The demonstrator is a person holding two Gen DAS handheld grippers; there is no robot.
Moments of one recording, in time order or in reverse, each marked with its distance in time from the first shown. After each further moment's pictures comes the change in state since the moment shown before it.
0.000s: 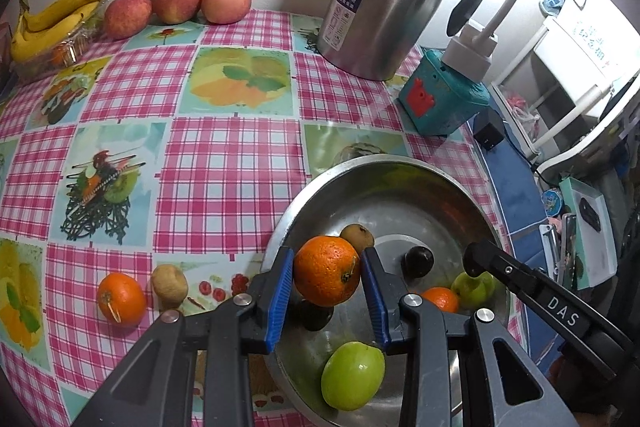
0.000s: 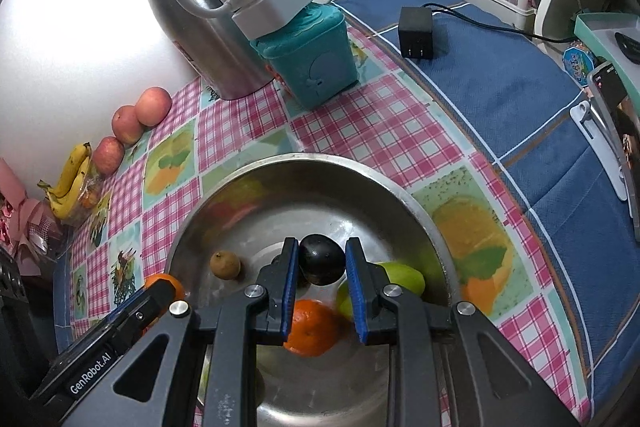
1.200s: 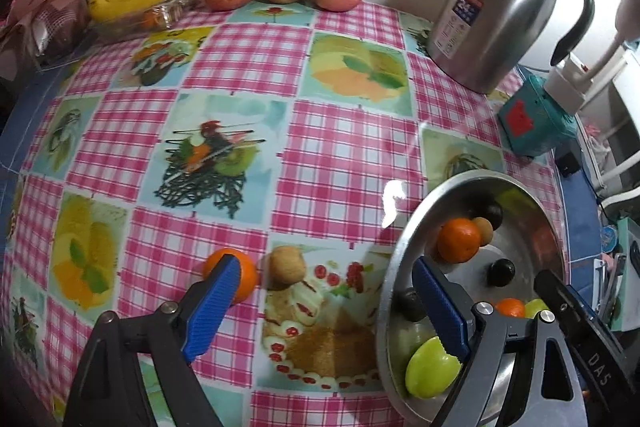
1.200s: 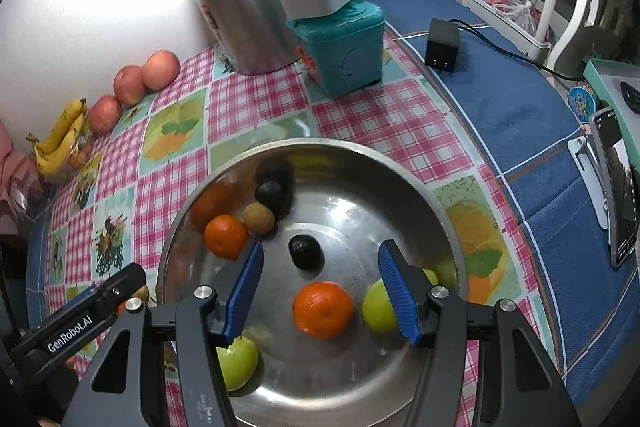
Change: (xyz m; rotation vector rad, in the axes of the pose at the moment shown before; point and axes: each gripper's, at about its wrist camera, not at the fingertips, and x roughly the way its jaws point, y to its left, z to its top) left arm -0.019 0.051 -0.002 -0.164 0.038 0.254; right arm -0.002 0.032 -0.005 -0.150 0.040 -0.092
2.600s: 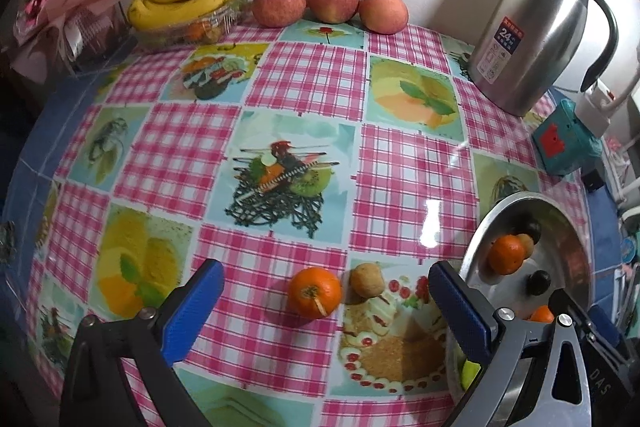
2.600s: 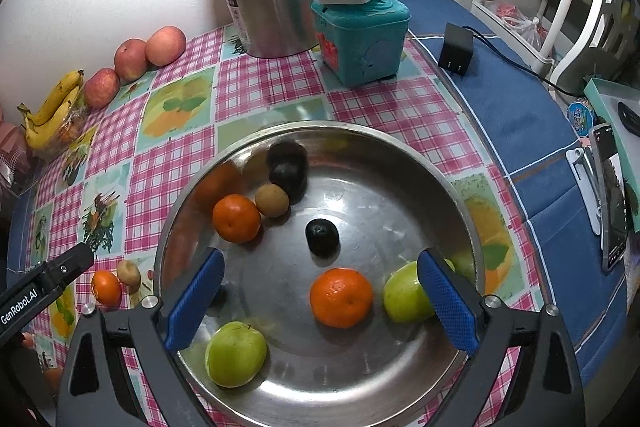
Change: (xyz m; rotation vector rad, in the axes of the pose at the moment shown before) left arm -0.015 0.042 0.007 0.000 -0.056 0.094; right arm 0.007 0.023 -0.005 -0.064 0.010 -0.071
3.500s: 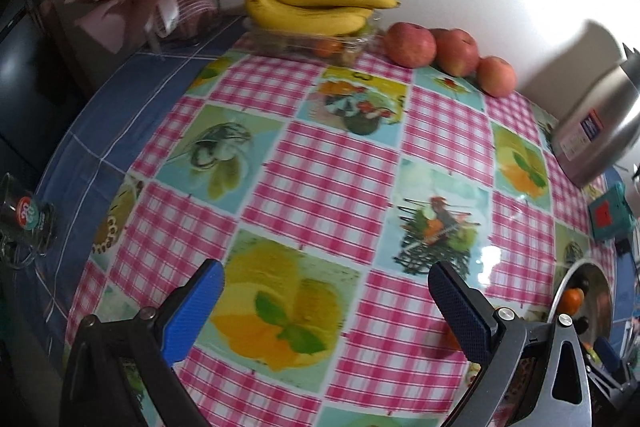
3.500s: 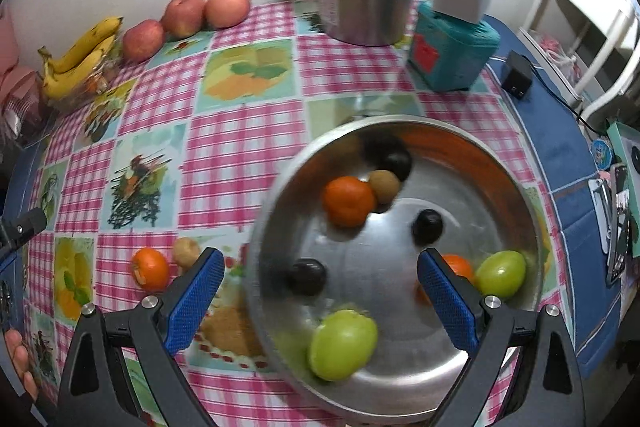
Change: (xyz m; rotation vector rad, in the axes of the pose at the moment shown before) left arm -0.018 0.141 0.020 -0.183 -0.053 0.079; right arm 0.003 0.091 -0.005 -0.141 0.040 -0.011
